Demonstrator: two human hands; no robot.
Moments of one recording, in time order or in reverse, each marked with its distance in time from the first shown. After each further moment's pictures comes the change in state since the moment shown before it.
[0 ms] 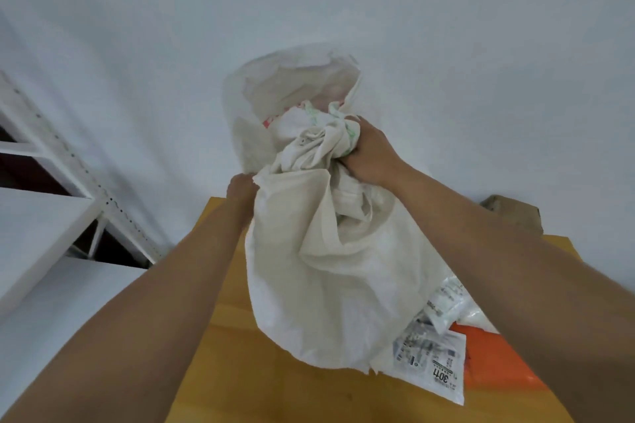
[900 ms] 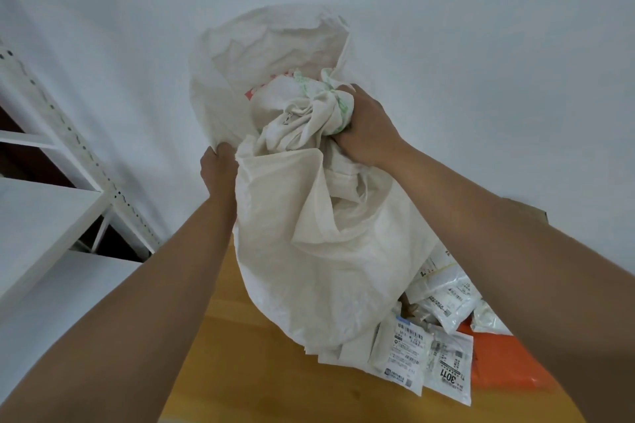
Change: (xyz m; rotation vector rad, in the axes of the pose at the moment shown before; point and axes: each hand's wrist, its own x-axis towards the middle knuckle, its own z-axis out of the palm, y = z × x) left_hand -0.017 0.033 -0.045 -0.021 0.338 0.230; right_hand 0.015 -0.056 0.003 -0.026 0.057 -0.111
